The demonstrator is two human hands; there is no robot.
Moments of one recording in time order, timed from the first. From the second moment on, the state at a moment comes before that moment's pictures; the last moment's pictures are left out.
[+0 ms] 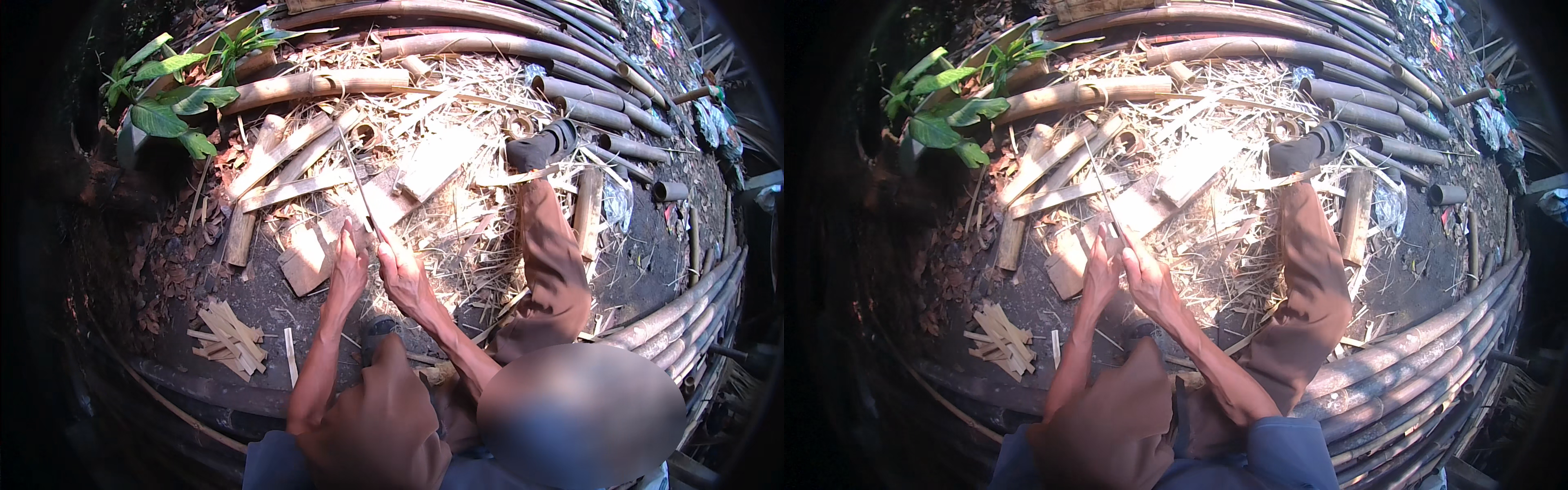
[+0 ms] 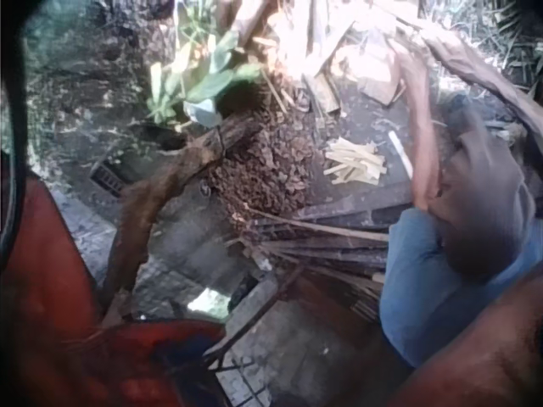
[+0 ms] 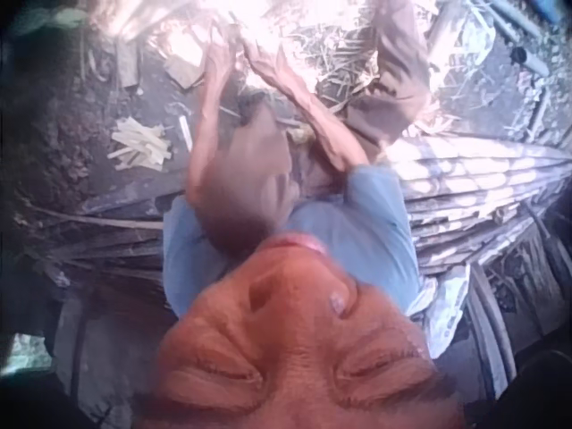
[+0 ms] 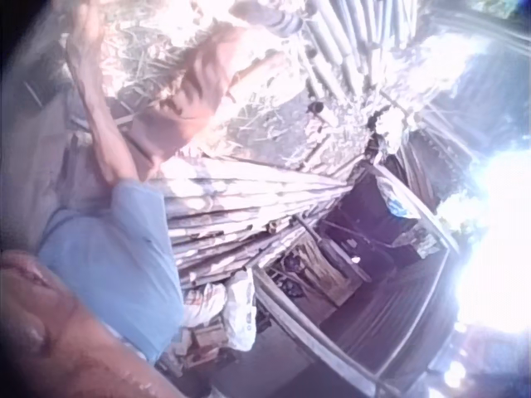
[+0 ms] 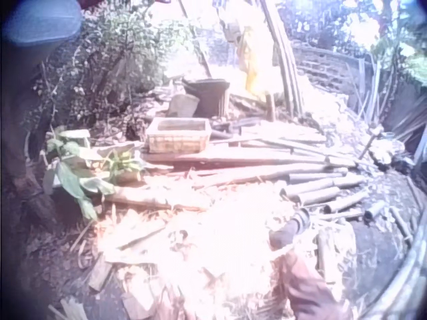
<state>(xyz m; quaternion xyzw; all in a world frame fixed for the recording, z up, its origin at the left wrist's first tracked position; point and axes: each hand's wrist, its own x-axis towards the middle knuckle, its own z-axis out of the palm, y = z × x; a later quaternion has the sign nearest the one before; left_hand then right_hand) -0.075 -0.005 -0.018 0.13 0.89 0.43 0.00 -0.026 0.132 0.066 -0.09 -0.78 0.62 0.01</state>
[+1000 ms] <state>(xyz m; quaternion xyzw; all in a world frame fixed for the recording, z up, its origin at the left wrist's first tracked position) -0.094 -0.046 0.032 -0.08 0.84 0.53 -0.01 0.006 0.133 -0.048 -0.16 -0.79 0.57 -0.17</state>
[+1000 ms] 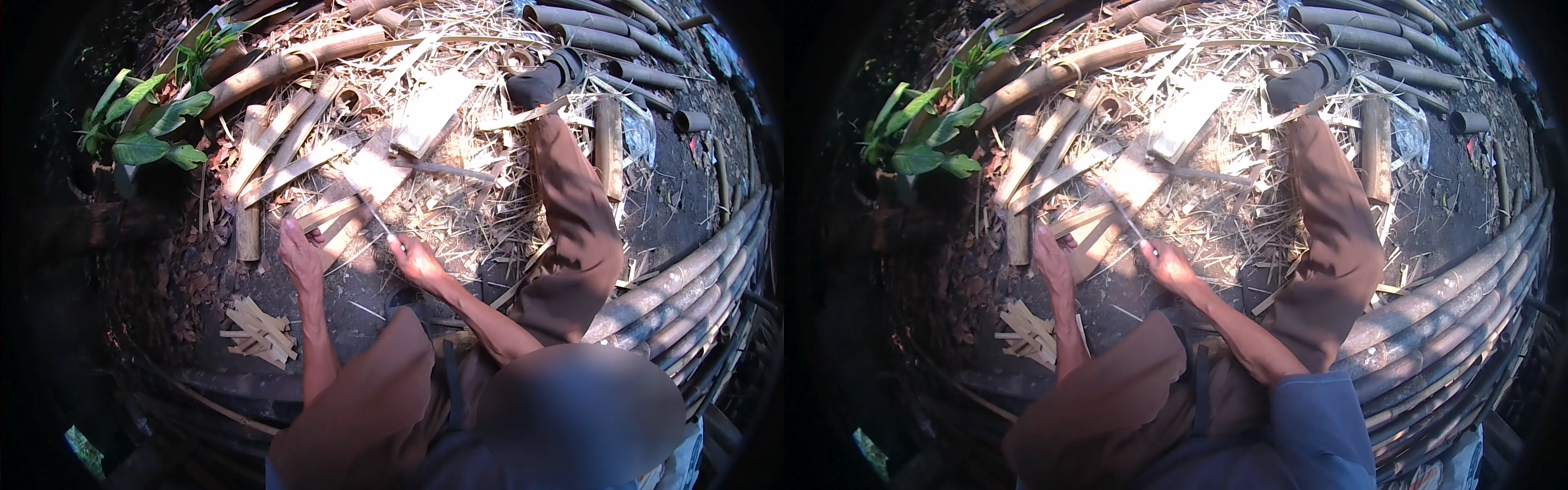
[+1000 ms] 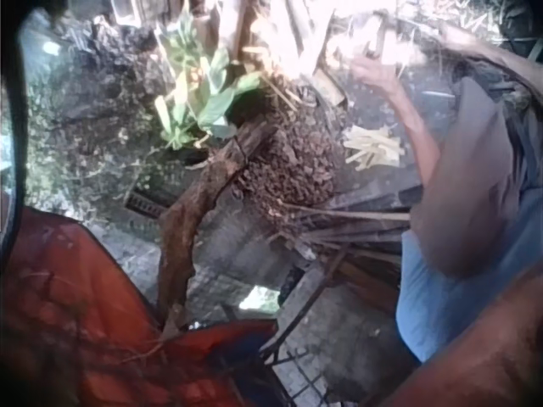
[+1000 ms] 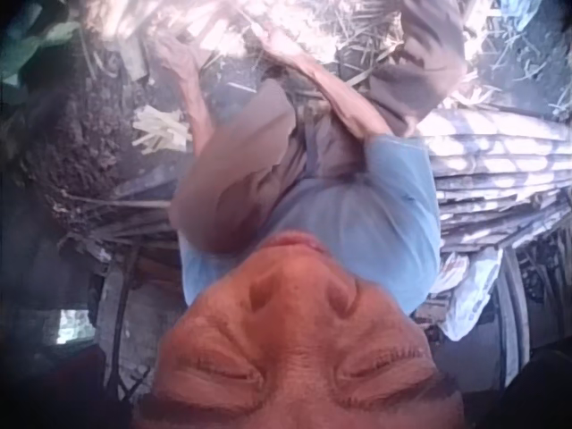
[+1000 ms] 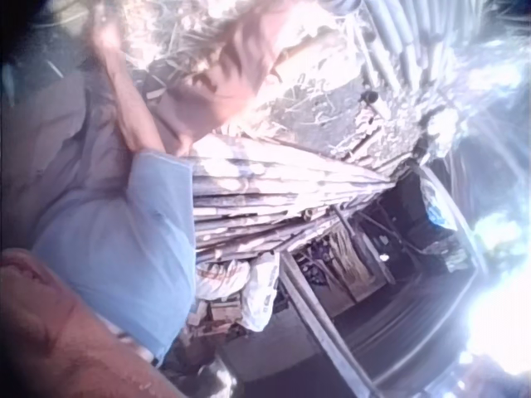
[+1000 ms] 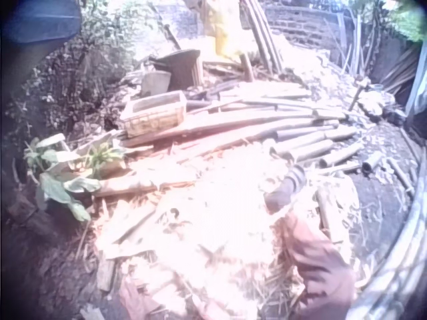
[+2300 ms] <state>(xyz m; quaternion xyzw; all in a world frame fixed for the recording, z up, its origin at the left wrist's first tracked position) -0.101 0.010 0.026 0.22 0.83 0.51 0.00 -0.016 0.137 0.077 -0.21 -0.57 0.78 -0.16</state>
